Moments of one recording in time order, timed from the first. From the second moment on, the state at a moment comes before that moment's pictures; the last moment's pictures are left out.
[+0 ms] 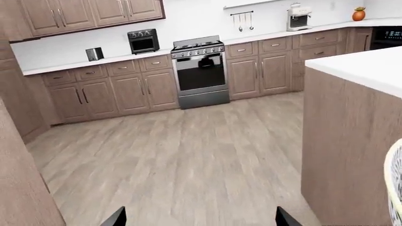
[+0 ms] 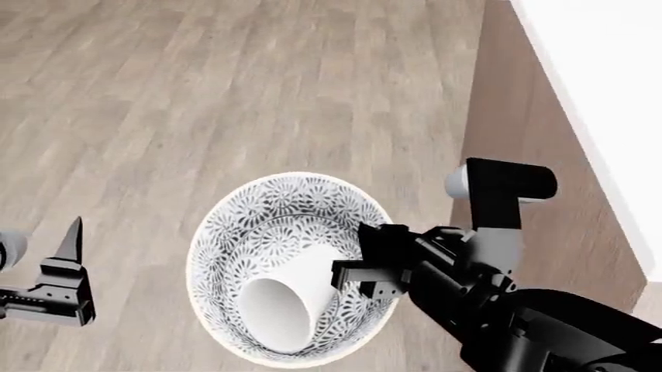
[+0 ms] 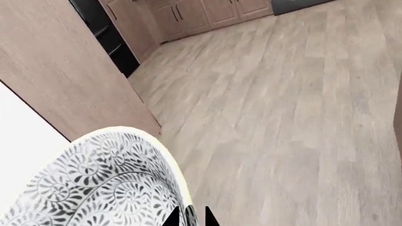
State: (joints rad) left arm -0.82 -1.03 0.98 0.47 -1.14 -0.21 -0.84; right arm 0.80 0.50 -0.32 0.05 1.25 0.88 0.18
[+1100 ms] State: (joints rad) left arm -0.81 -1.02 0.97 0.46 -1.14 -0.21 -0.83; right arm 0.85 0.42 -0.39 0.13 1.17 0.82 0.12
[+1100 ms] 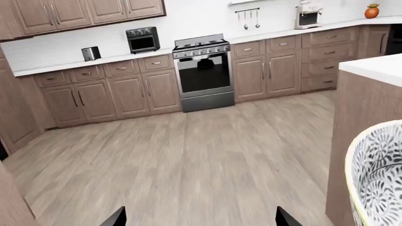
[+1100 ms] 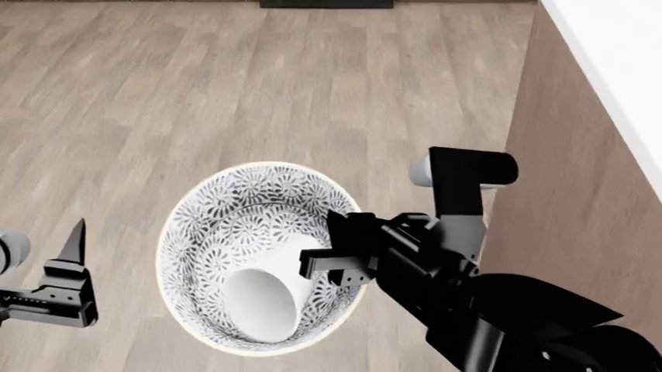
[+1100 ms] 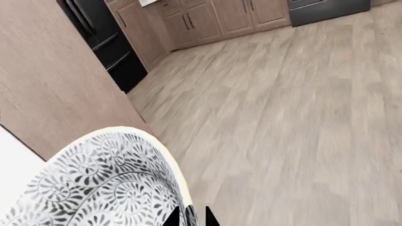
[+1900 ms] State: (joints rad) left arm -0.81 -1.01 0.97 0.44 -1.13 -0.22 -0.83; right arm 0.87 0.38 -0.40 0.18 1.15 0.79 0.11
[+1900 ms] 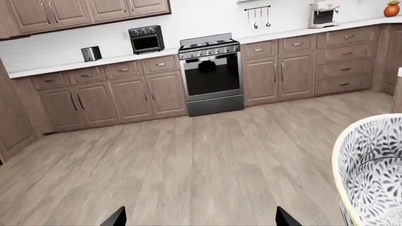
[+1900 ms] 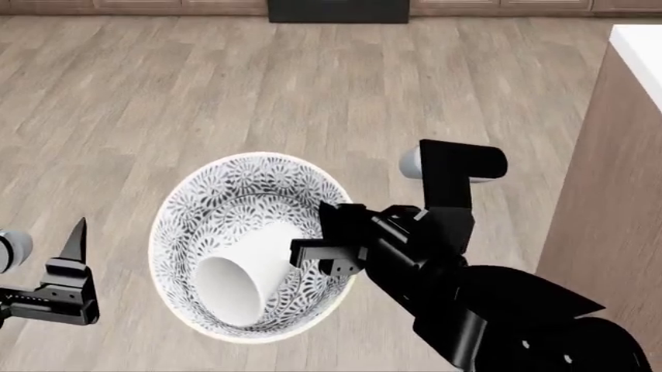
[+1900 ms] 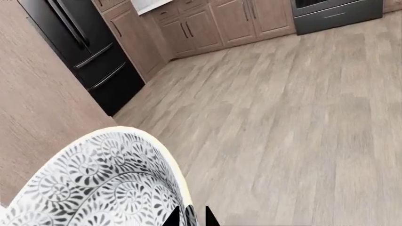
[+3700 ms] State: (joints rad) left arm -0.79 -1.02 0.95 0.44 -1.13 -0.20 -0.82; right arm 0.90 0.38 -0.44 0.20 1.15 0.78 0.12
